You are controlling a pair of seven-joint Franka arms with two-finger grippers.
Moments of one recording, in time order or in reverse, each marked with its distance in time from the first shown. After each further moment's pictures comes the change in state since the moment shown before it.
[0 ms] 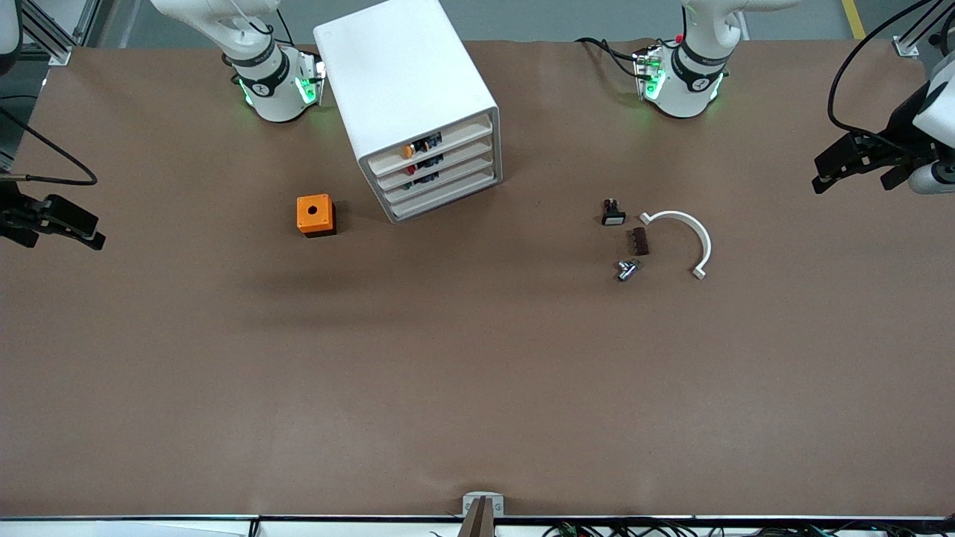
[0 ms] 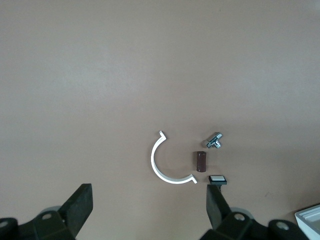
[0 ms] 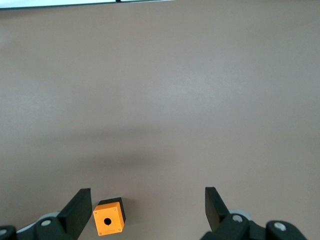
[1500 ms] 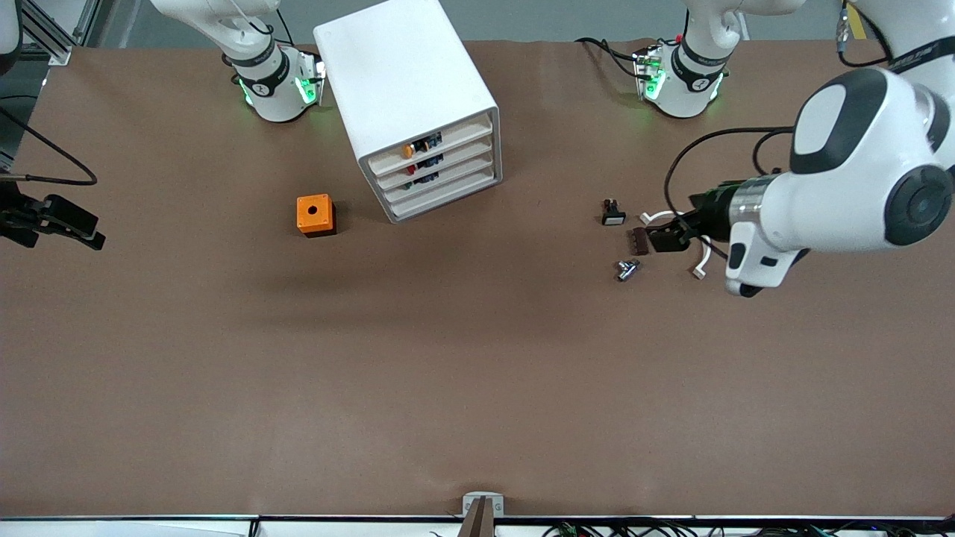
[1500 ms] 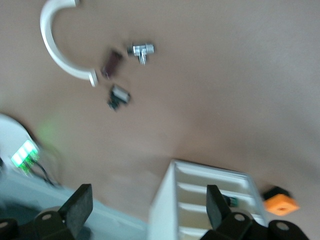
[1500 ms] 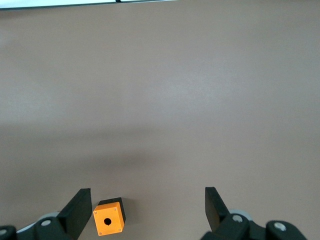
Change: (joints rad) left arm -0.179 0.427 -0.026 0.252 -0.411 -0.215 -0.905; right arm 0.000 0.000 0.000 0.000 0.000 0.000 0.000
